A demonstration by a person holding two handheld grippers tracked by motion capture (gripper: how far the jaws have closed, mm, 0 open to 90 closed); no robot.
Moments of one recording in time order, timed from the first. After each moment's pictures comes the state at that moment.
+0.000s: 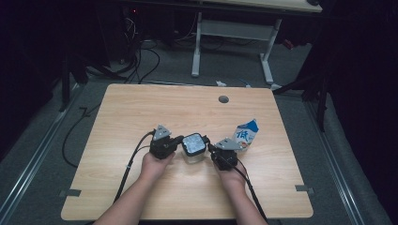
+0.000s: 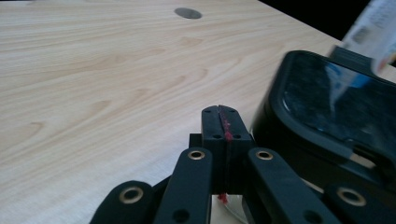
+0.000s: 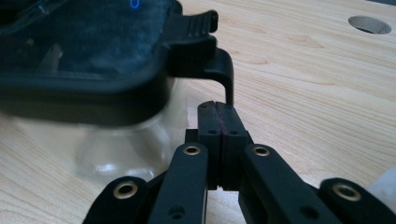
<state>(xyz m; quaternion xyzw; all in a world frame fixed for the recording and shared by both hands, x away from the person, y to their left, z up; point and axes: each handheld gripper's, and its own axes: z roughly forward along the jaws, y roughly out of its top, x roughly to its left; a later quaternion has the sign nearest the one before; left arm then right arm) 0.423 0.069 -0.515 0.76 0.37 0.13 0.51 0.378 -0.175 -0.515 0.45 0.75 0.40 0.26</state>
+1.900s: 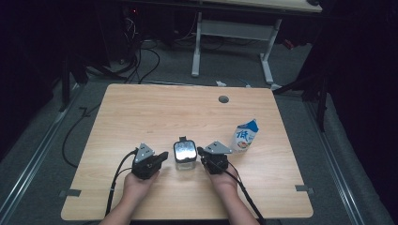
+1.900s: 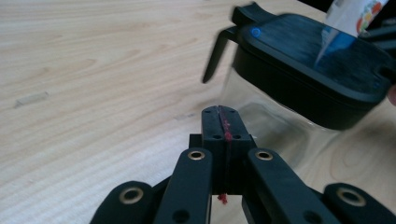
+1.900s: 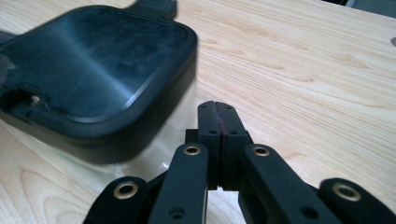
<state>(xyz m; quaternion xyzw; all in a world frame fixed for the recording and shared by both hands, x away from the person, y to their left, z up) 0.361 0.114 -0.520 0.76 0.39 0.15 0.49 0.366 -0.144 -0.510 0.42 0.77 0.41 0.25</state>
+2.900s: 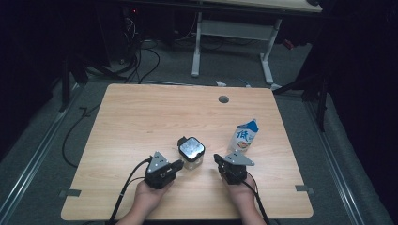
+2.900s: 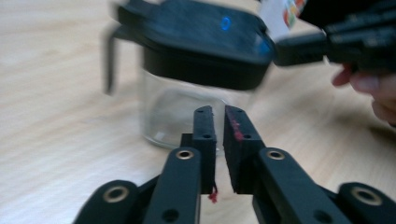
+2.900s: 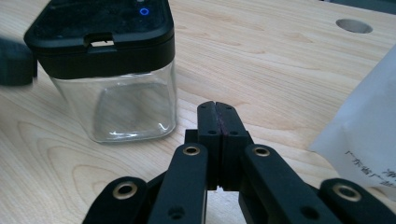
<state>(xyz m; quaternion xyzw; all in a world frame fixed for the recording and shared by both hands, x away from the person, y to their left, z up) 0.338 0.083 -0.510 0.76 0.36 0.14 0.52 0.331 -0.195 -0.511 0.44 0.75 0.42 0.26</state>
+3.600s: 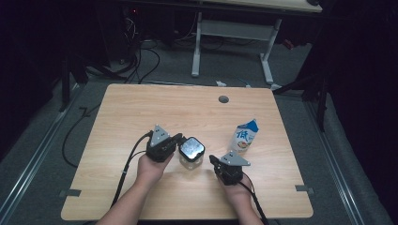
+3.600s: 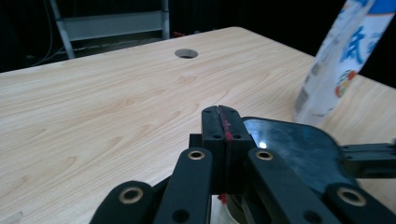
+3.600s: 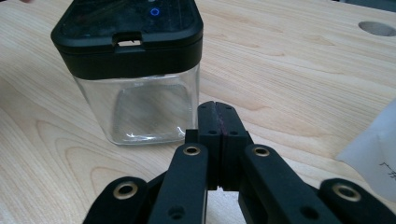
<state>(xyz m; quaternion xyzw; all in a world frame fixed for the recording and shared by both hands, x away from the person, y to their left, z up) 0.397 0.070 -0.473 0.75 0.35 0.19 0.53 0.332 -0.184 -0.515 0.42 0.76 0.43 0.25</state>
